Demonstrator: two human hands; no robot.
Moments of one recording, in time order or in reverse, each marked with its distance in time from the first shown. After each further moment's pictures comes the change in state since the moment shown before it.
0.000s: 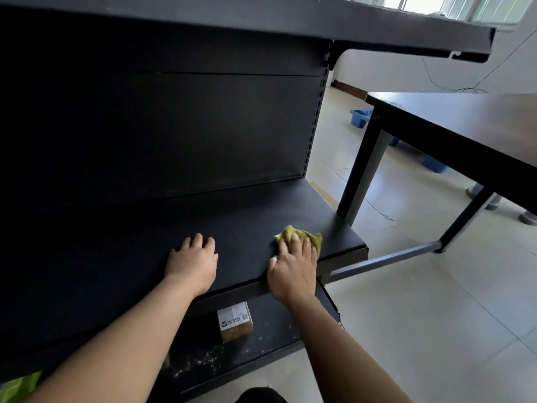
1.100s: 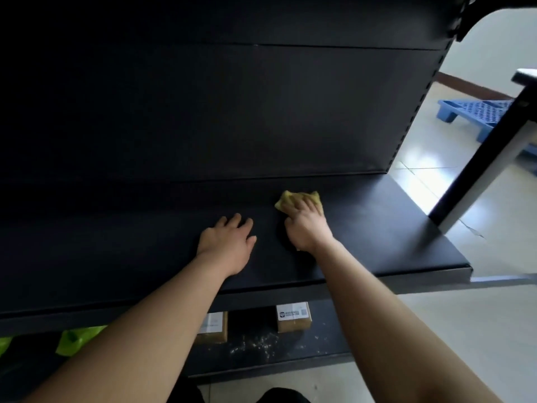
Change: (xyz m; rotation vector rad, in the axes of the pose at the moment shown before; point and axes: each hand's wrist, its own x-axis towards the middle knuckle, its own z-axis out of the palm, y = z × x) left_hand -0.001 -0.074 0.002 0.025 -0.004 -0.093; right_hand 0.087 -0.106 0.032 0.081 -0.136 -0.490
